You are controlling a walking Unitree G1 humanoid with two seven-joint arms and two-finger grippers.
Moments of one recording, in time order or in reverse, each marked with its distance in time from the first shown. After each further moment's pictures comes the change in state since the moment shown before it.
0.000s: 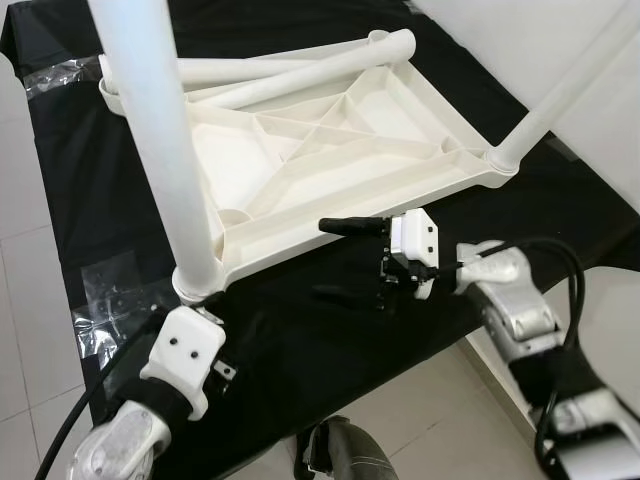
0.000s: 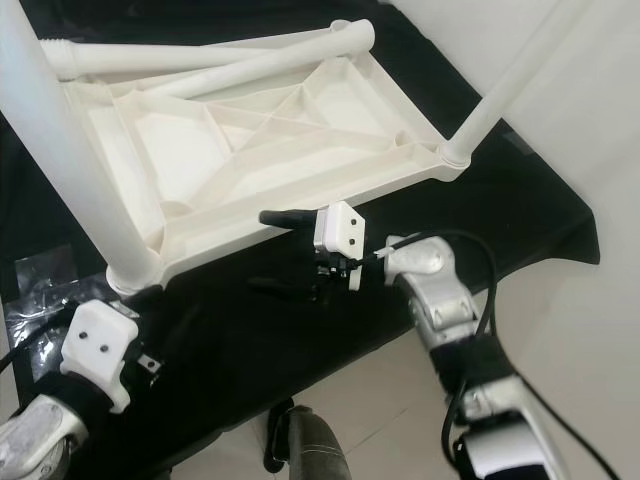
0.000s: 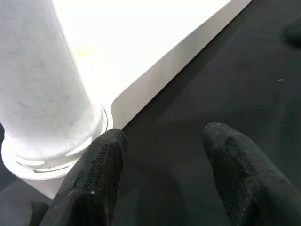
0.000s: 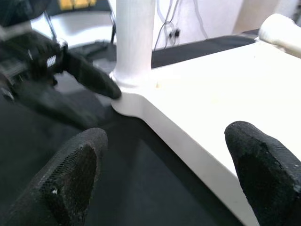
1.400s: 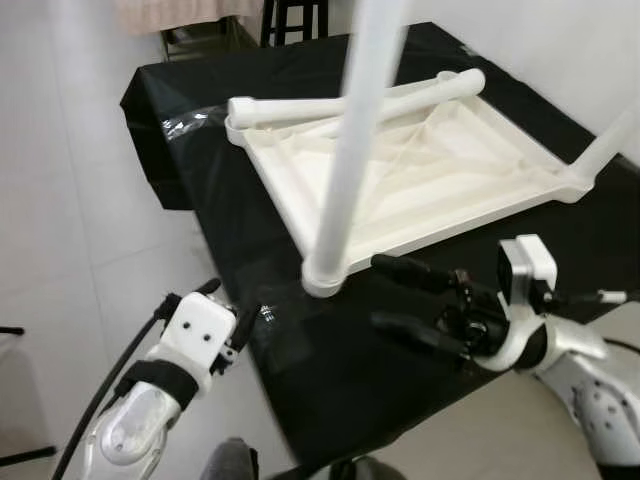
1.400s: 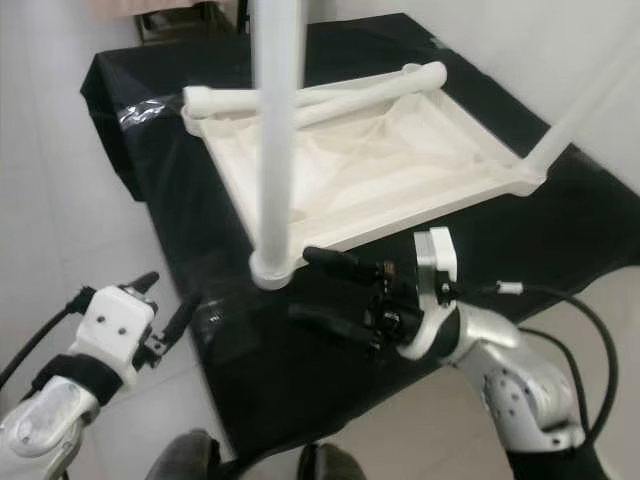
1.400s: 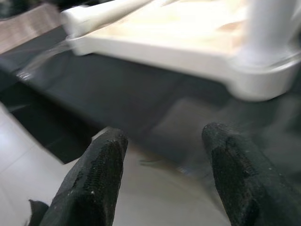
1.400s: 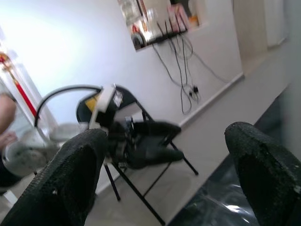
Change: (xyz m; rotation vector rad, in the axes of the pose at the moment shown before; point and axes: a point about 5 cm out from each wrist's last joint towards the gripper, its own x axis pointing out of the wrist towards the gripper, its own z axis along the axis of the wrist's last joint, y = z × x) left arm 0.012 0.010 0.000 0.126 0.002 0.035; right arm -0.055 0.060 0.015 0.508 -0.231 -0.097
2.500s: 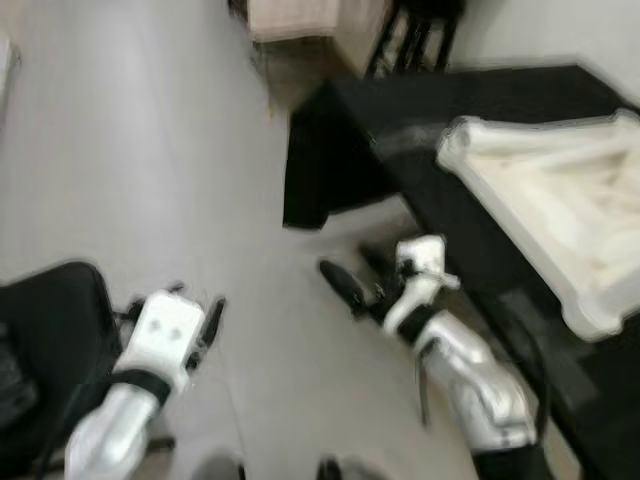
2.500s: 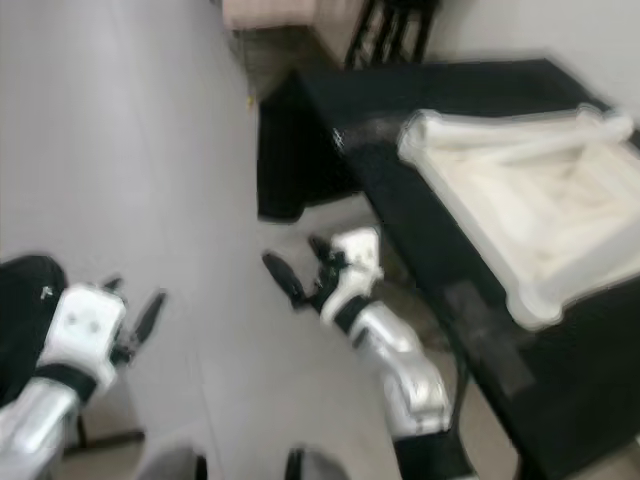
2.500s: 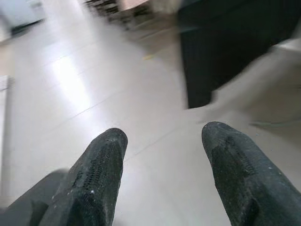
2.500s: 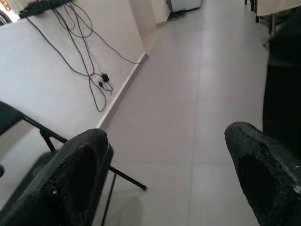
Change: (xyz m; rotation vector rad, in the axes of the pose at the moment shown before) left arm -0.004 0.015 -0.033 -0.097 0.096 0.200; right arm 0.054 -0.053 -0.054 -0.002 0.009 -0.695
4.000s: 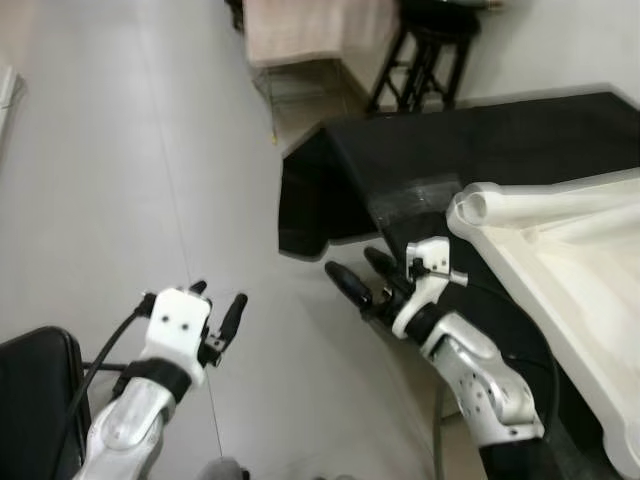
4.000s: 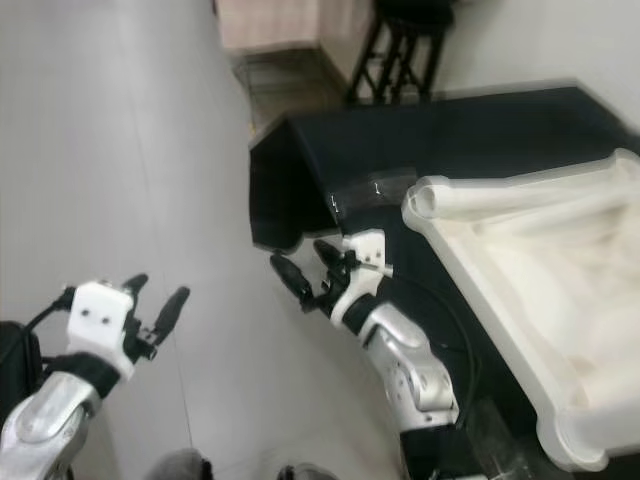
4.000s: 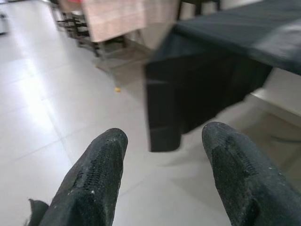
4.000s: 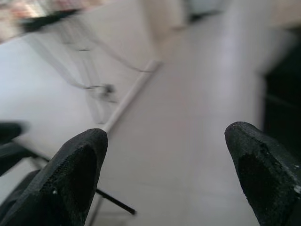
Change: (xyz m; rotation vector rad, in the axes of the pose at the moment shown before) left arm 0.011 -0.001 0.014 -0.128 -0.110 -0.078; right arm 0.002 0.007 0.004 -0.027 -0.007 0.175
